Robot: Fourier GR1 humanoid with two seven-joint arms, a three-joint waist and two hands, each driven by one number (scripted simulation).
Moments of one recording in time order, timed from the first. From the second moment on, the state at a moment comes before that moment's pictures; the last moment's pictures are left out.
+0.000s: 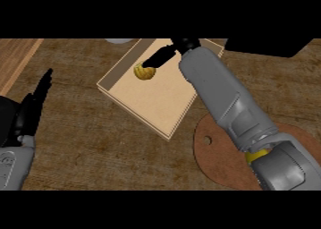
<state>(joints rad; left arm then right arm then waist) -0.26 0.32 0.10 -1.30 -0.27 0.06 0.07 -1.41 0.00 -0.14 -0.15 0.47 -0.25 -0.28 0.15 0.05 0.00</state>
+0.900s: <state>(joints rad) -0.19 0.34 0.14 -1.31 -0.26 0.08 0.06 -1.32 -0.23 -0.35 -0.17 0.27 -0.08 -0.45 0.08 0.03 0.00</state>
